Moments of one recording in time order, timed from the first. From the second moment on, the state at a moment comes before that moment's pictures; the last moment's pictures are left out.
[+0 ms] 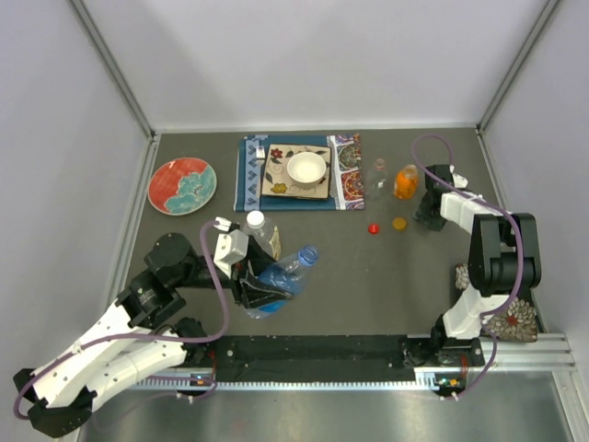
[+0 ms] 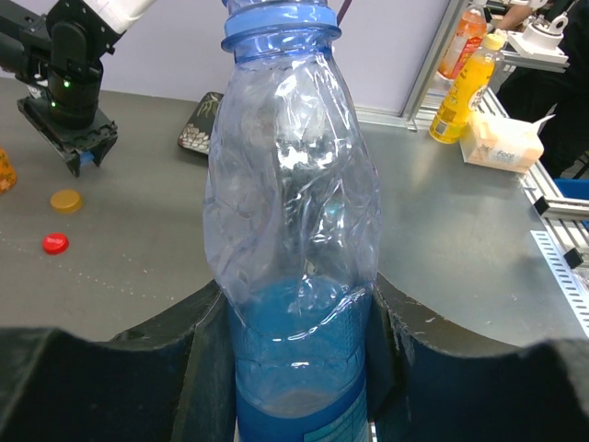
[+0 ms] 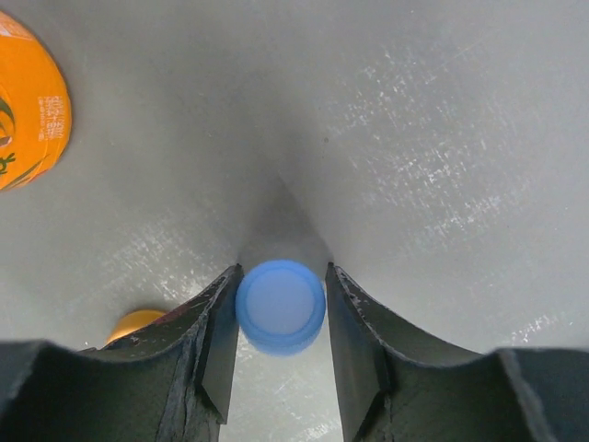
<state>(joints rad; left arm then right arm) -0.85 0.61 0.80 -0.16 0.75 -0.18 0.02 1.71 1.00 -0.38 0.28 0.58</state>
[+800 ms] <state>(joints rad) -0.85 0.62 0.78 -0.16 0.75 -0.18 0.02 1.44 1.09 -0.51 0.22 0.62</state>
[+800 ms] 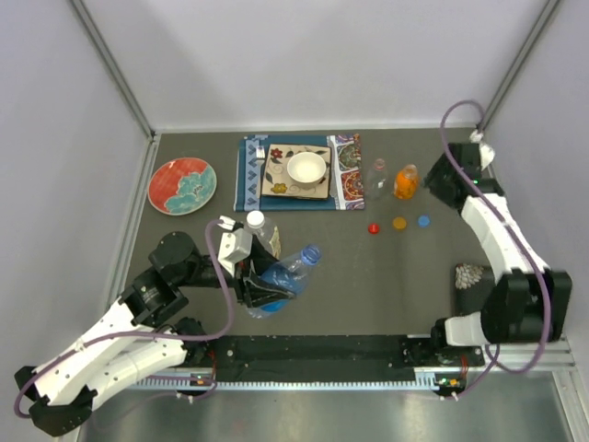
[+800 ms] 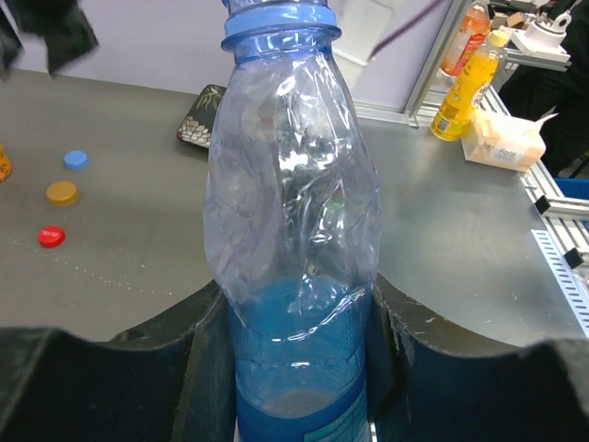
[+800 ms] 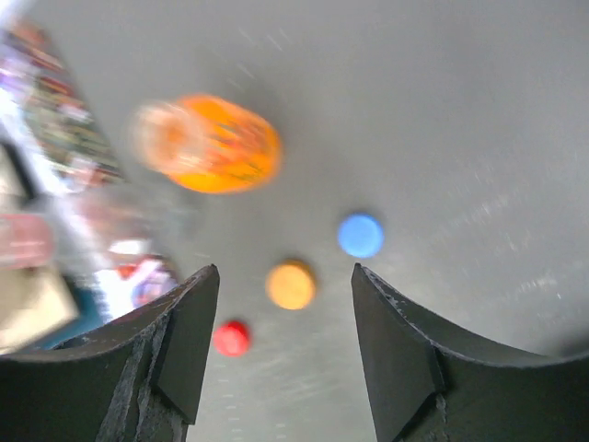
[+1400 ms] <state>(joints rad) -0.85 0.84 0.82 -0.13 0.72 -0.18 0.47 0.83 1.18 -0.22 -0.55 0.64</state>
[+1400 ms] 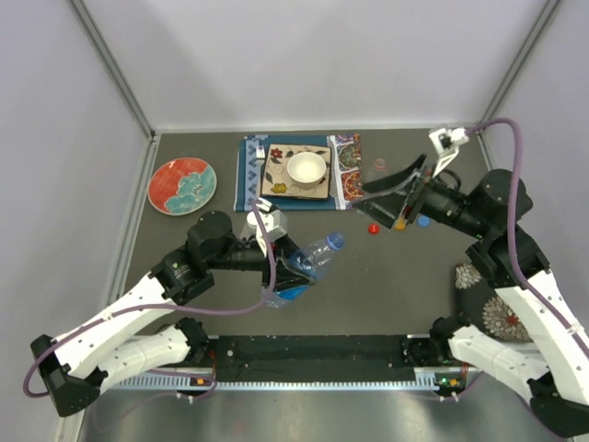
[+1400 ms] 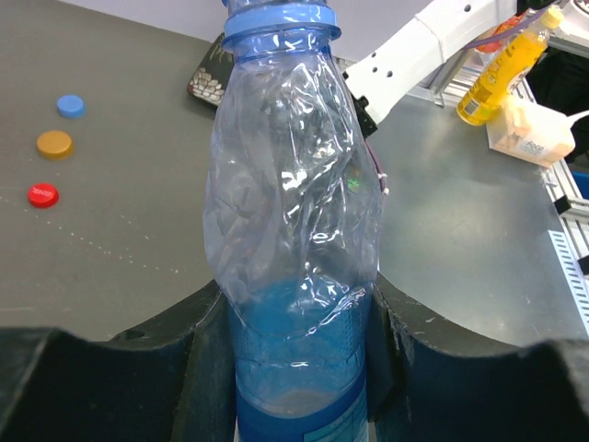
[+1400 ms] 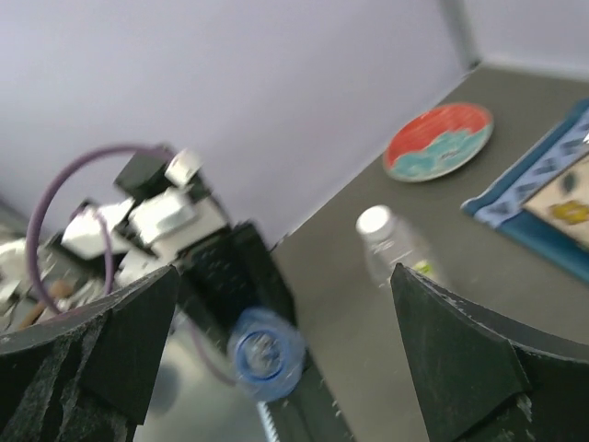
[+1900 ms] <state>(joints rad) -0.85 0.94 0.92 -0.12 0.70 -0.16 0.77 0.87 1.18 -0.38 -0.45 0.50</state>
